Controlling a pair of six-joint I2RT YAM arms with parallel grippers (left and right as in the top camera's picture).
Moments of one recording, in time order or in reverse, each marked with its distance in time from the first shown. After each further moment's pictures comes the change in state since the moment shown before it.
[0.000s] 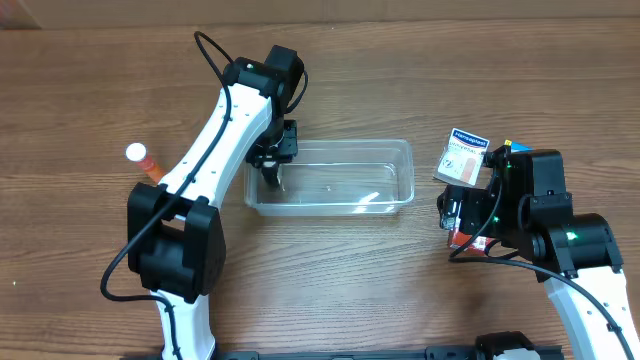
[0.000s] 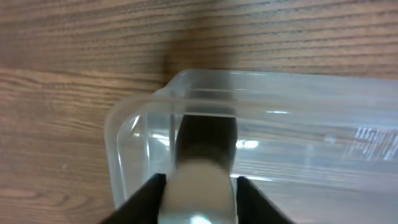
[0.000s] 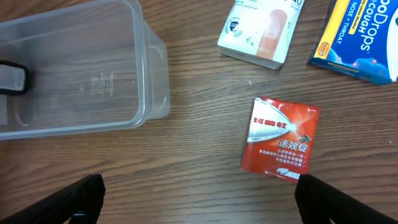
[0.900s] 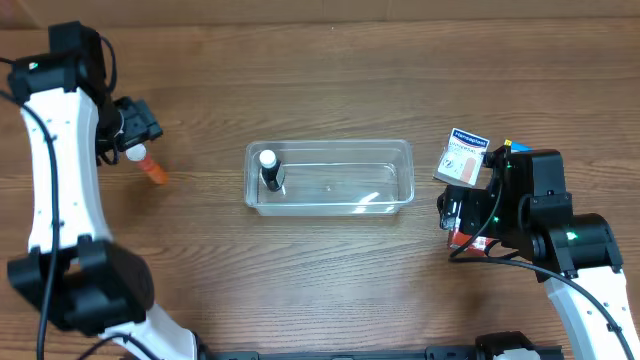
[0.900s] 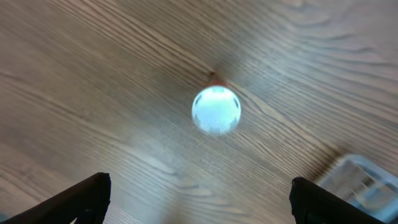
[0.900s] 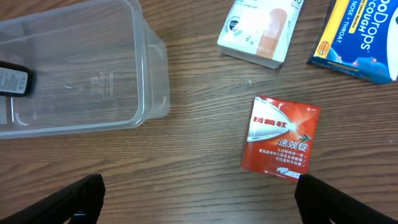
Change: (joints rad) left arm 0.587 -0.189 0.064 -0.108 -0.035 0.087; right arm 0.000 0.000 0.000 -0.003 0.000 0.001
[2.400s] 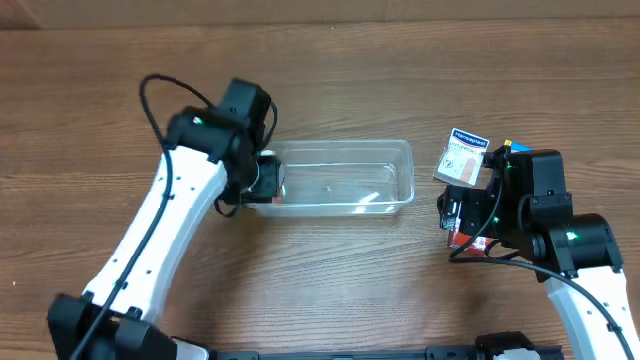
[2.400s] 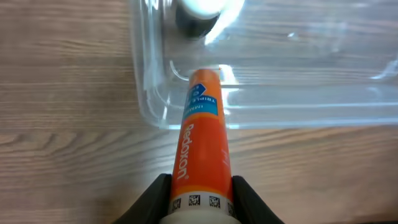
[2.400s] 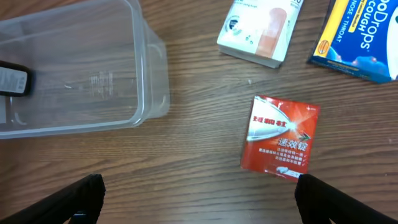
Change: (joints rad) left arm -0.568 -0.269 -0.420 0.126 0.193 -0.043; right arm 0.000 0.000 0.000 -0.002 0.000 0.000
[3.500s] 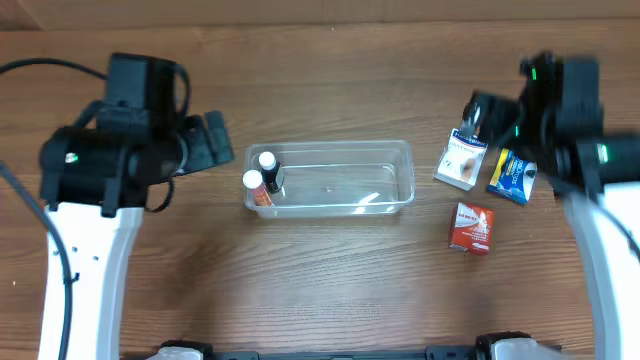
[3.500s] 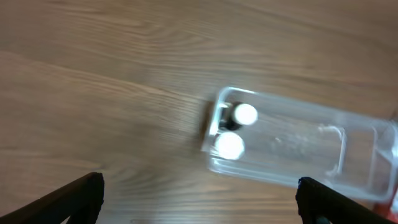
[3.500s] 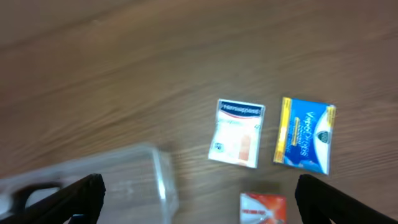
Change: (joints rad) left arm 0.198 -0.195 0.289 -0.096 -0.141 -0.035; right arm -0.025 0.374 0.587 -0.050 0.178 0.099
